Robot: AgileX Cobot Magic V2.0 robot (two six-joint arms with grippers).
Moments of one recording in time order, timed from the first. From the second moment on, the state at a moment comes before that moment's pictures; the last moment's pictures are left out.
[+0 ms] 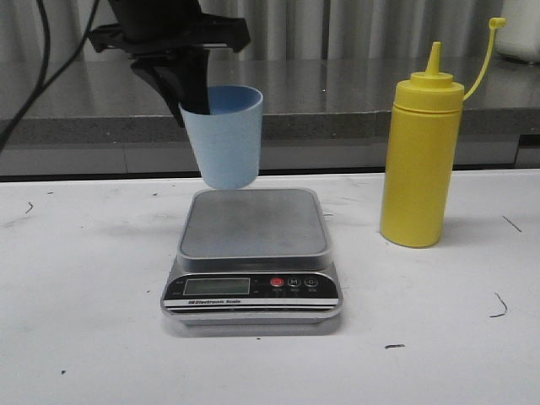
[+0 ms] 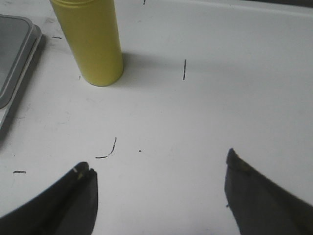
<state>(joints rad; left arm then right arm) -0.49 1.94 -1.76 -0.08 1.06 0.02 0.04 0.72 -0.58 0.09 0.61 -0.09</state>
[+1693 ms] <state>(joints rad) -0.50 1.06 -1.10 -0.07 0.87 0.02 0.04 0.72 -0.58 0.09 0.61 -0.09</state>
